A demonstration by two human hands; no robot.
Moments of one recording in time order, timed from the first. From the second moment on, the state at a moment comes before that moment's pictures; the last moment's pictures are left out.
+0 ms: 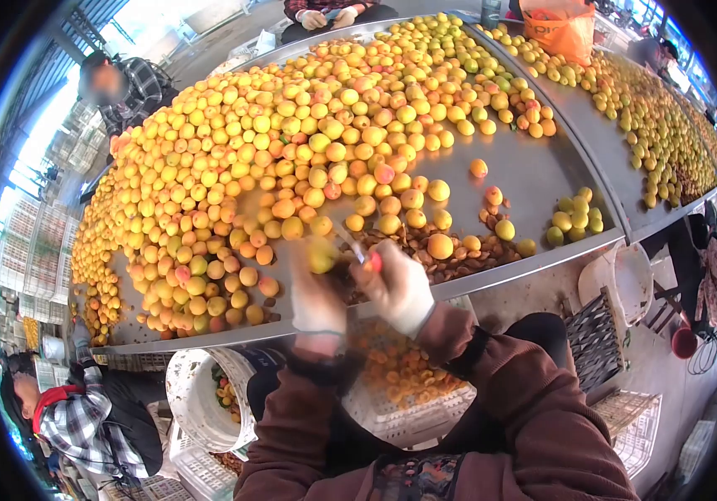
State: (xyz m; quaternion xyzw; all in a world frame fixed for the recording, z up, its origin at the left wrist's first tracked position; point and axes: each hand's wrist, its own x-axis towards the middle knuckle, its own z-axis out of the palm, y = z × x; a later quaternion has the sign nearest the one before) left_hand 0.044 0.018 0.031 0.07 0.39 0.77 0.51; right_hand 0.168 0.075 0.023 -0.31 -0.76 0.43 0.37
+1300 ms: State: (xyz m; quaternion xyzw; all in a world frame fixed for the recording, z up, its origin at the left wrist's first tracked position) left_hand 0.089 0.008 -0.006 0.30 0.55 0.63 0.46; right_hand 0.174 0.075 0.025 -0.31 -0.76 0.34 0.46
